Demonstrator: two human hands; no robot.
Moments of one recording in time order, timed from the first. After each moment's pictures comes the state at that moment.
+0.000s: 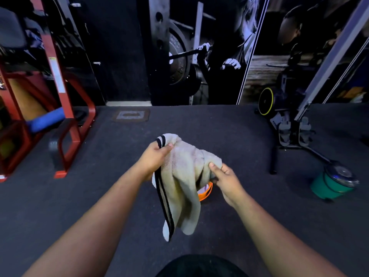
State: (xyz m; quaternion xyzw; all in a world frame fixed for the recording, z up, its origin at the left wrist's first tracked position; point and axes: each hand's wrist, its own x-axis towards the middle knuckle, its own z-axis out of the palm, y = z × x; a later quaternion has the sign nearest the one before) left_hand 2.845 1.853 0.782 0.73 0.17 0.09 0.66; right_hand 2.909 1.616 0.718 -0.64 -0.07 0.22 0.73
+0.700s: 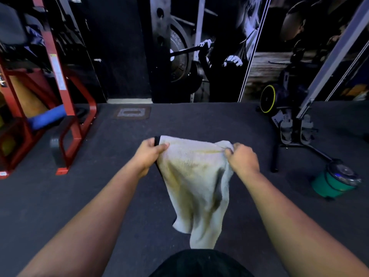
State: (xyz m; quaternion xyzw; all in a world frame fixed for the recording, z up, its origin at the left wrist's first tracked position) left_hand 2.854 1.876 0.762 0.70 0.20 0.11 0.67; right_hand 2.973 1.600 0.761 -0.98 -0.07 -0.01 0.20
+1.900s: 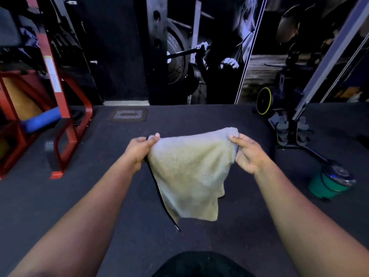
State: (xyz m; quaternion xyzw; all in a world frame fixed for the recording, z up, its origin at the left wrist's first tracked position) left_hand 2.875 1.912 0.762 0.65 0.29 0.10 0.69; right_hand 2.996 1.583 0.790 -0.56 -0.05 0.24 0.79
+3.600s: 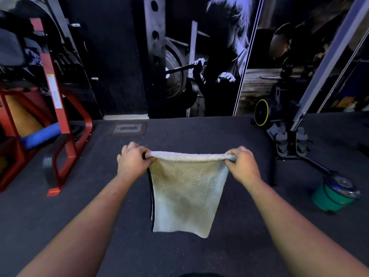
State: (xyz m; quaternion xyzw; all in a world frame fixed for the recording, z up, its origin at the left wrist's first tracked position) left_hand 2.877 1.917 0.784 0.94 0.24 0.15 0.17; right_hand 3.013 1.585 0.766 -0.92 -0.19 -0.08 0.32
